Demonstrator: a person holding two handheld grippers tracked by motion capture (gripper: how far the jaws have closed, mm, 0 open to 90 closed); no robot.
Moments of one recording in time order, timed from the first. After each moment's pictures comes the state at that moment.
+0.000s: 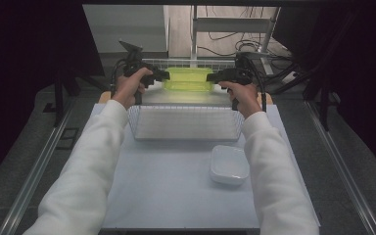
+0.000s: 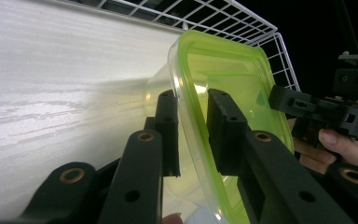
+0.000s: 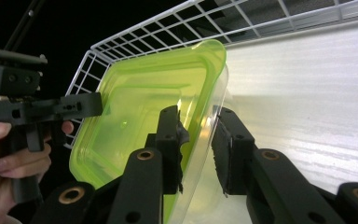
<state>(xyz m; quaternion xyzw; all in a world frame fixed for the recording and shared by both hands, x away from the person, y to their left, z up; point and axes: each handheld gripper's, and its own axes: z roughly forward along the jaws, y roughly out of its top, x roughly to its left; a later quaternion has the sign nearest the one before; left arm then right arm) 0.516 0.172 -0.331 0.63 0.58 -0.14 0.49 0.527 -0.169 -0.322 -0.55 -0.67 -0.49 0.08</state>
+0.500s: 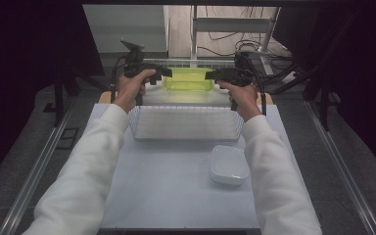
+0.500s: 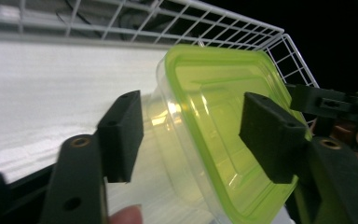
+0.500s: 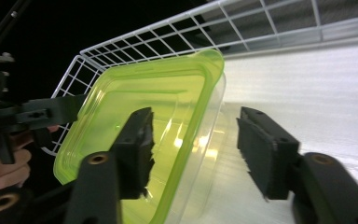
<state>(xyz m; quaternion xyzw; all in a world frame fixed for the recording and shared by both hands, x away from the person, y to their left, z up) 0.501 0.163 -0.319 0.66 0.56 -0.03 0.50 0.517 -0.165 -0.315 -0.55 -0.68 -0.49 0.03</state>
